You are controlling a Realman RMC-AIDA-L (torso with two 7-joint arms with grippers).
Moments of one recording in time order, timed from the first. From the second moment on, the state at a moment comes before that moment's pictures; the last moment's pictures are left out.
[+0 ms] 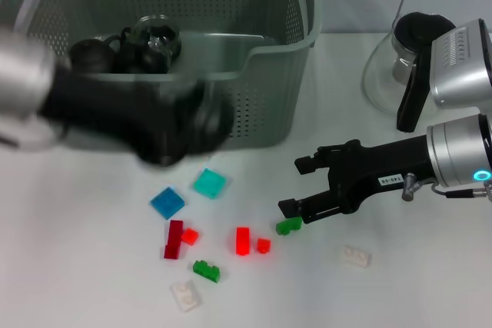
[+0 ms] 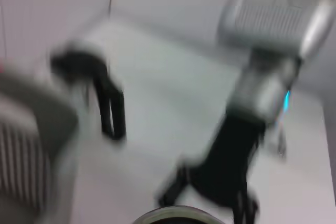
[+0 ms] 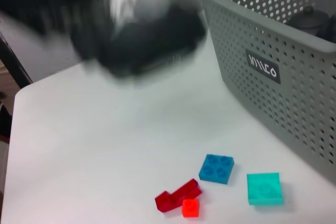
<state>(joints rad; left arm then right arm) -0.58 -2.16 0.86 1.60 2.20 1.99 -2.18 0.59 2.09 -1.21 -0.86 -1.99 -1.41 1.78</state>
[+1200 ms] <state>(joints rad) -0.95 -2.05 1.04 0.78 2.47 0.95 -2.11 0.60 2.09 -1.21 -0.86 -2.05 -1.41 1.78</state>
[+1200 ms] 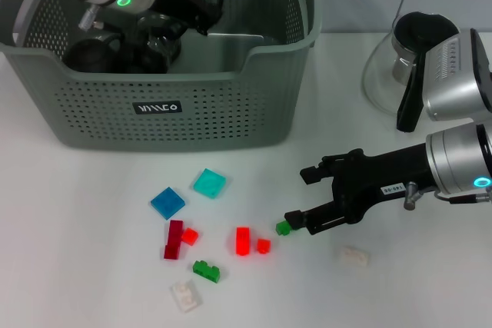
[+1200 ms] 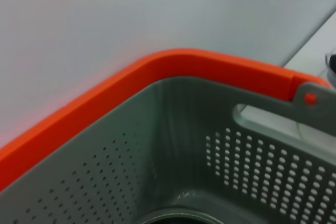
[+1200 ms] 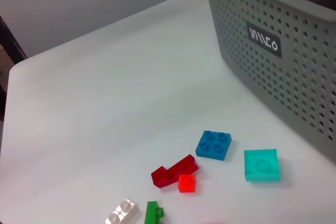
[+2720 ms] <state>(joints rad) -0.87 -2.07 1.04 0.97 2.54 1.03 -2.24 0.59 2.09 -1.21 -0.84 -2.05 -1.41 1.77</state>
